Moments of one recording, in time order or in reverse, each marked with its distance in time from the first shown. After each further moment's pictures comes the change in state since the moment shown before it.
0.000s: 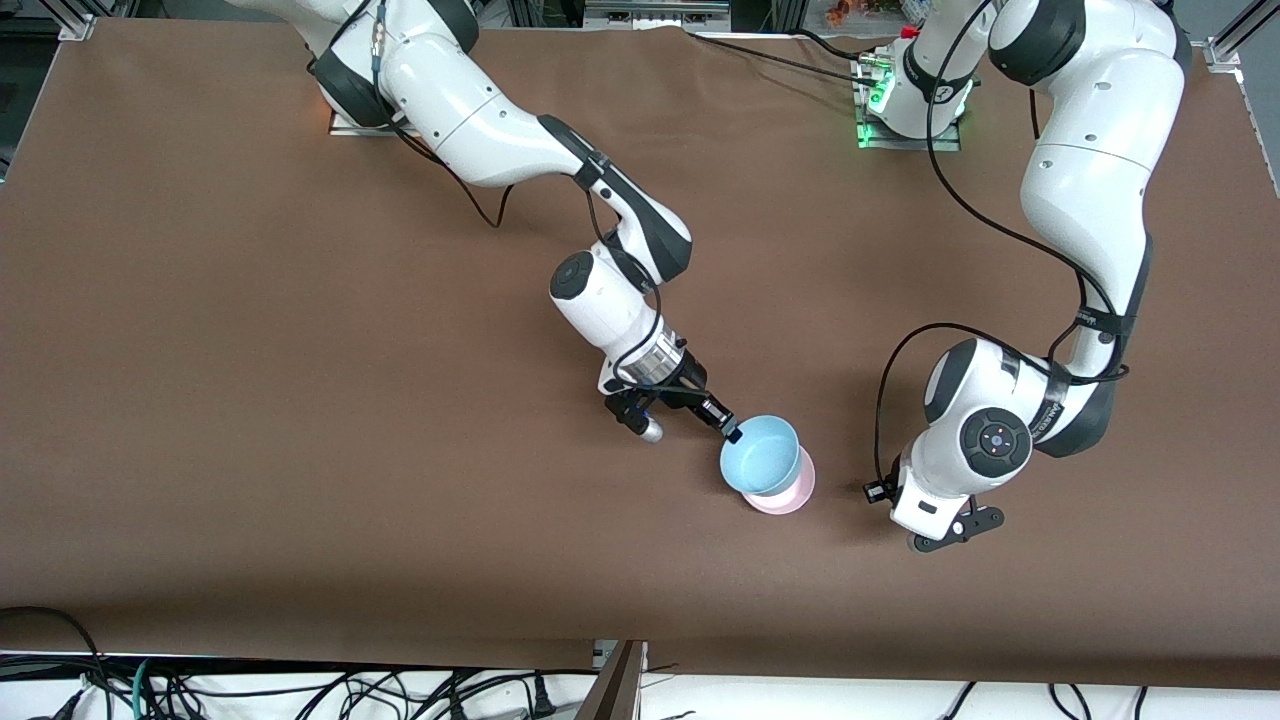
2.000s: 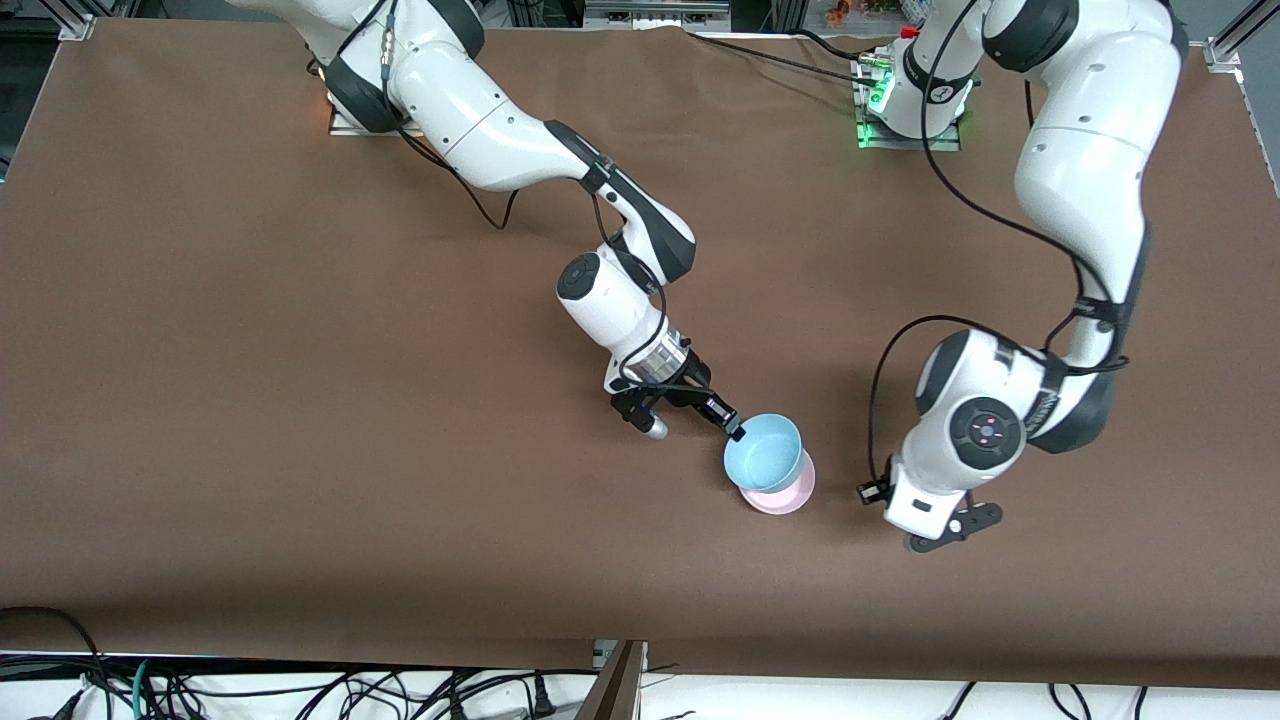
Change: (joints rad) left arm -0.017 -0.059 0.005 0.027 0.004 -0.083 -0.003; right arm 0.014 0.024 0.000 0.026 0.000 0.007 0.000
